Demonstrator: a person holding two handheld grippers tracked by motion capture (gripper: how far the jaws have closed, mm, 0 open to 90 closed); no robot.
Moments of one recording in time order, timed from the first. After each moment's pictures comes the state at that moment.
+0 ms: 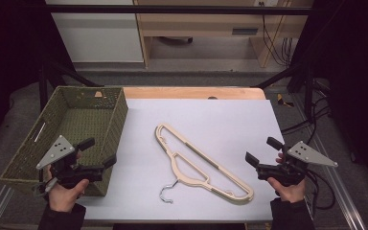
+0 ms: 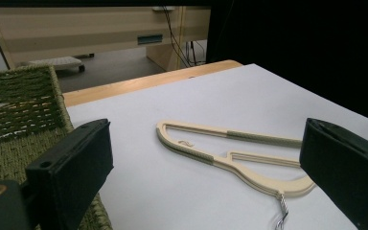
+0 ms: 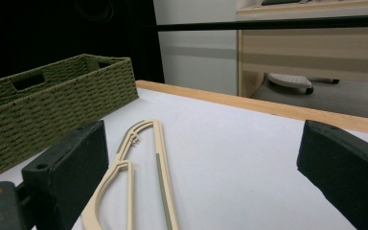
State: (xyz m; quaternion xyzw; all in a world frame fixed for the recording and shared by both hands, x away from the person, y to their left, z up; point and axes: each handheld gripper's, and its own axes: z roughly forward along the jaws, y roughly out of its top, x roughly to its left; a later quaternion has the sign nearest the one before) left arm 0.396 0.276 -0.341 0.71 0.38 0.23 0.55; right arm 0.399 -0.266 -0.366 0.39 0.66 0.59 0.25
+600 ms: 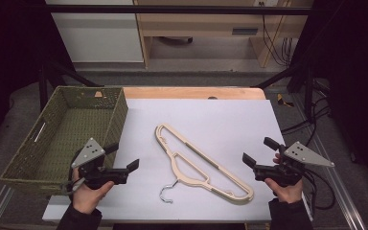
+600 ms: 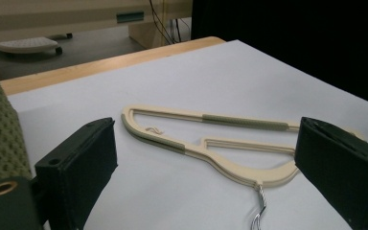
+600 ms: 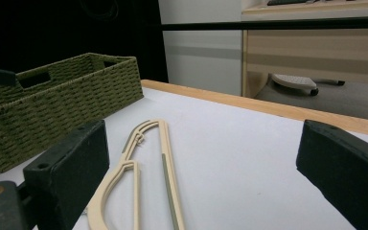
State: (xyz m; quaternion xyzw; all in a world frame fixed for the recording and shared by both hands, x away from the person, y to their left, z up) left arm 0.404 0.223 -0.364 0.75 0.36 0.20 0.52; right arm 0.399 -0.259 -0.366 0.38 0.67 0.59 0.25
